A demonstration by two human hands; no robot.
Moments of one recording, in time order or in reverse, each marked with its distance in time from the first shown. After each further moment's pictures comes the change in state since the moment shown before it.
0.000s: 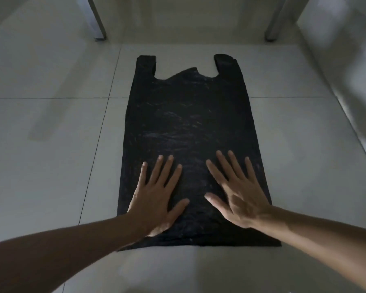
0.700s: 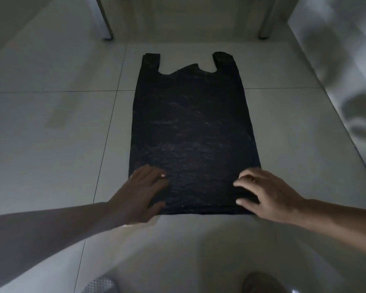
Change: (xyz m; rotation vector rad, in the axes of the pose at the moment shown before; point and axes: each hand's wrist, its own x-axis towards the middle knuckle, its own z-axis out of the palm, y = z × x) left_hand -0.061 -0.029 -0.017 -0.135 0.050 0.298; right_hand -0.079 0.027 -0.020 0.146 0.109 -0.203
